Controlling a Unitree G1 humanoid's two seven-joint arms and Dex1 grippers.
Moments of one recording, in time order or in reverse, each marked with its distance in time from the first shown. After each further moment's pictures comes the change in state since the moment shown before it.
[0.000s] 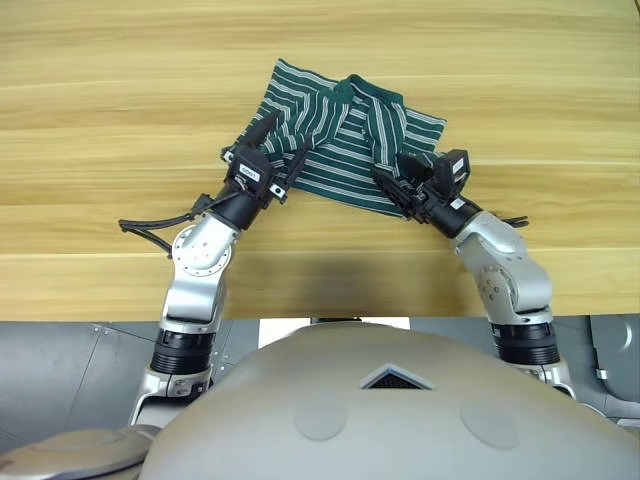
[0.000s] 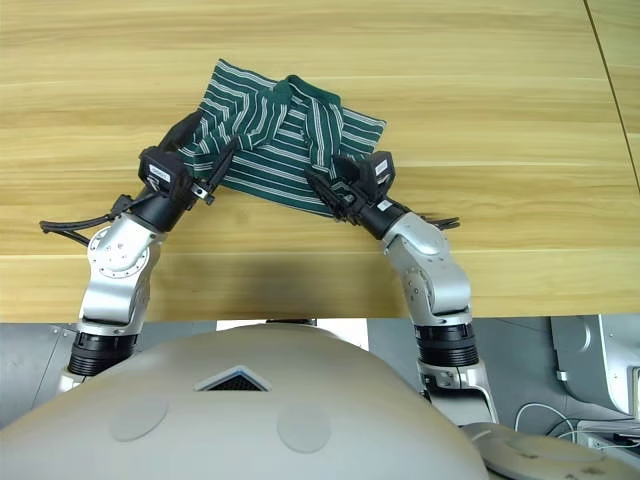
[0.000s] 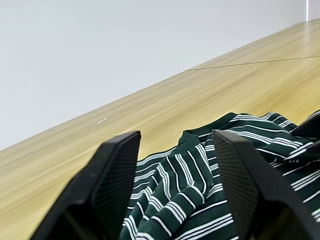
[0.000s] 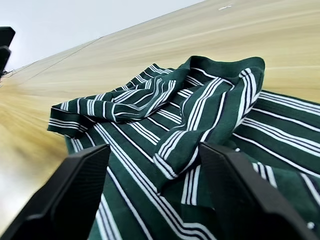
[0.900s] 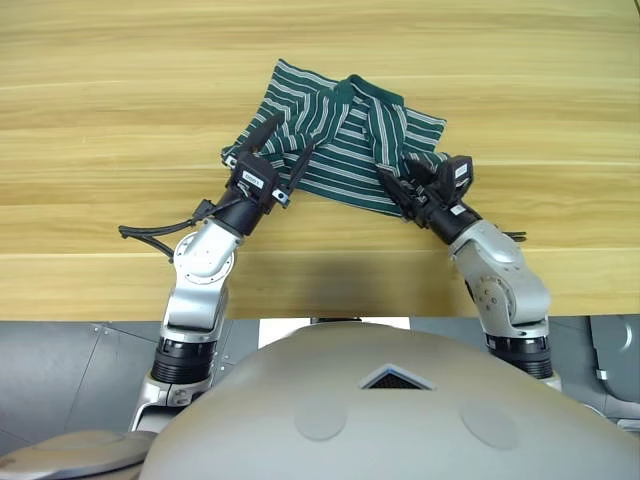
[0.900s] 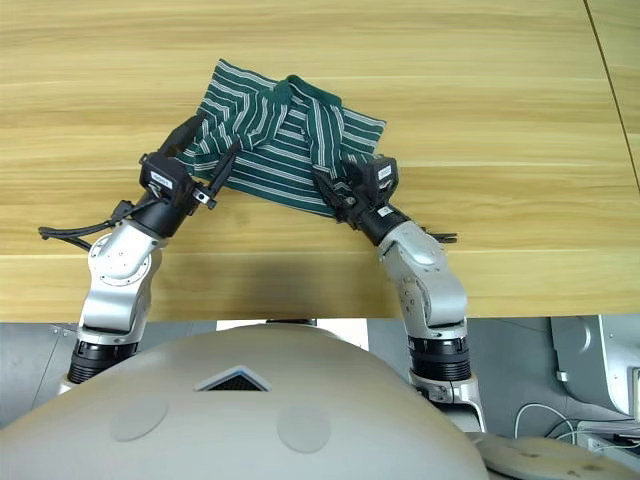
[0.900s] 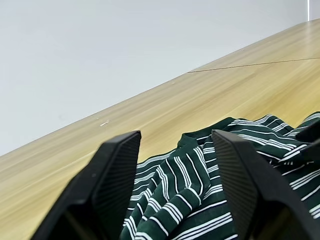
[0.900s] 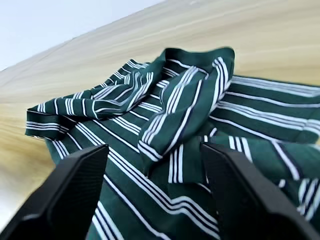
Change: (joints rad) left arm 0.035 -0.002 -0.012 -0.056 0.027 0.011 0.020; right arm 0.081 0.052 -0.023 -0.104 -0.020 0.069 -0.092
